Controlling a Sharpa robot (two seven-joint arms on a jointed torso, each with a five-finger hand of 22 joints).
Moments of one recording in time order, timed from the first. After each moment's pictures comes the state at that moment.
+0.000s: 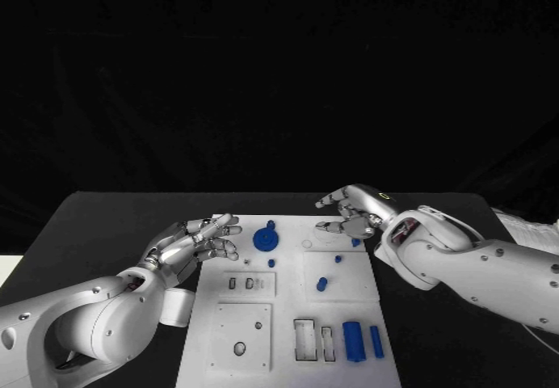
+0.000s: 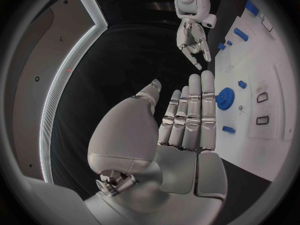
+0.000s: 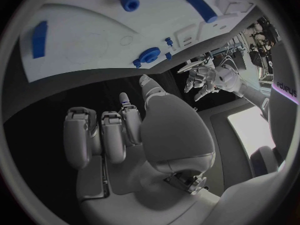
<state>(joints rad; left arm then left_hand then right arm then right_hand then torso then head) 1.18 -1.04 -0.01 1.85 0.10 -0.37 0.40 1.30 -0.05 0.18 0.13 0.08 0.98 0.21 0.07 0.07 1.07 0.14 0.07 0.08 1.10 0.07 0.51 0.56 0.17 0.99 0.18 0.75 0.39 1.22 -0.89 0.06 1.55 -1.41 -0.48 -0.03 1.36 -0.08 0.09 0.12 0.26 0.94 0.16 0.07 0.07 1.44 0.07 1.33 1.31 1.47 -0.01 1.54 1.31 0.06 1.46 0.09 1.45 1.30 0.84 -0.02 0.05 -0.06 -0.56</state>
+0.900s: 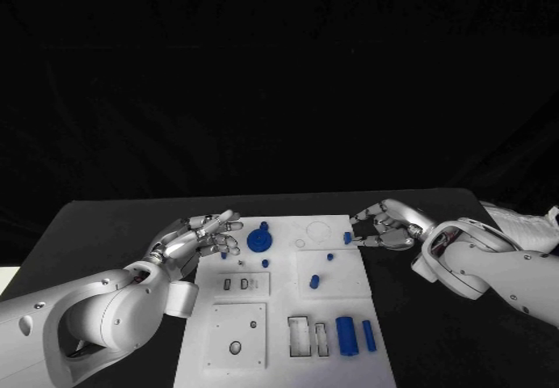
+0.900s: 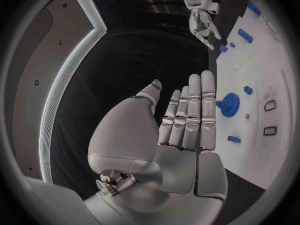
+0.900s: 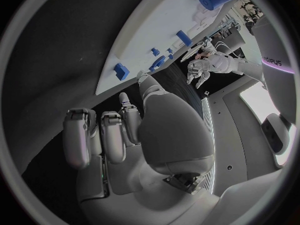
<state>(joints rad) 1.18 -1.00 -0.01 1.80 0.11 -0.35 0.40 1.31 -0.04 0.18 0.12 0.08 0.98 0.21 0.07 0.07 1.07 0.14 0.07 0.08 1.10 0.07 0.51 0.56 0.17 0.99 0.18 0.74 0.39 1.16 -1.00 0.06 1.46 -1.18 -0.35 0.14 1.38 -0.09 0.09 0.09 0.25 0.94 0.16 0.07 0.07 1.44 0.07 1.33 1.31 1.47 -0.01 1.54 1.31 0.06 1.46 0.09 1.45 1.31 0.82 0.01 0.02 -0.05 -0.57</state>
